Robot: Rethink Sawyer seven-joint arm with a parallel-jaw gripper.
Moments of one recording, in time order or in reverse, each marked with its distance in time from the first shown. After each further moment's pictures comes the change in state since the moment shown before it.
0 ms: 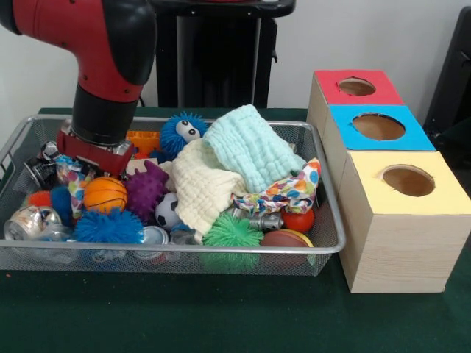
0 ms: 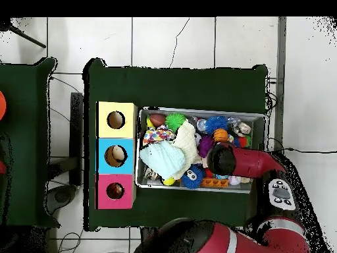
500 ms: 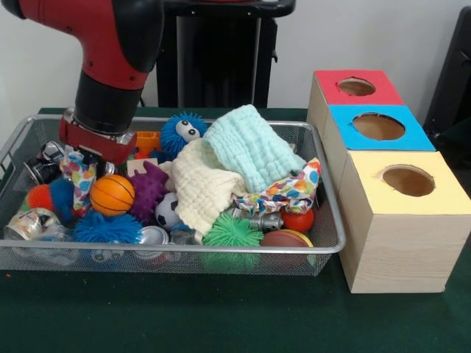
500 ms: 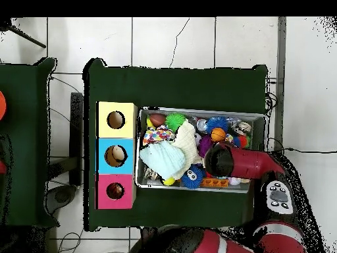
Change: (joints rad) arm 0.041 -0.035 -0.032 0.022 0.001 0.000 0.000
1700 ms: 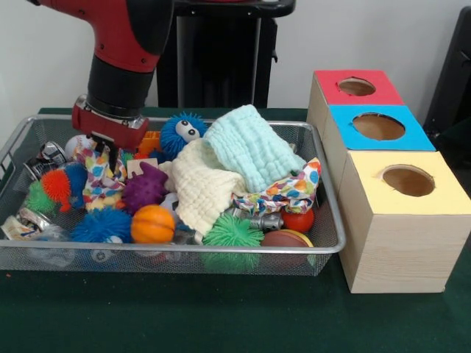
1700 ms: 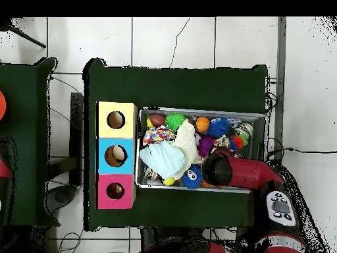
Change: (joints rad) arm -0.036 -0.063 0.036 0.116 0.006 -0.079 0.000
